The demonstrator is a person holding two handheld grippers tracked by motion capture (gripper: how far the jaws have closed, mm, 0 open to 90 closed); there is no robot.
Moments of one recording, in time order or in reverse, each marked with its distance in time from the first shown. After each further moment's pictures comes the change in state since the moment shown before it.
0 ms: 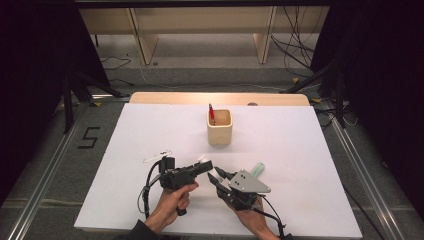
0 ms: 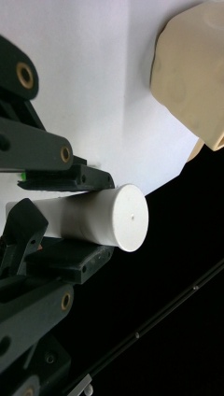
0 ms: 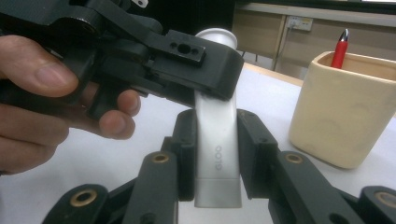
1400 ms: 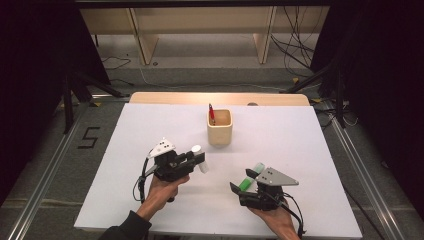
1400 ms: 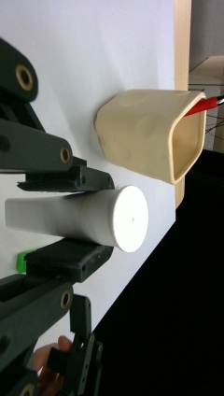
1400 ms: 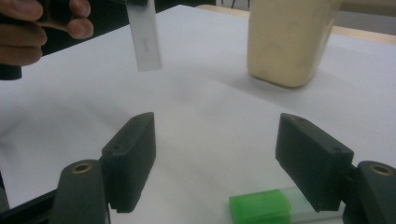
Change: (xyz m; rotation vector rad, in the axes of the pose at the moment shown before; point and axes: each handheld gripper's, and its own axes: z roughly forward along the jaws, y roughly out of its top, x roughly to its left) left arm -0.014 0.032 -0.002 0.033 0.246 0.451; right arm -0.046 -0.010 -0.047 0.191 -0.027 0.132
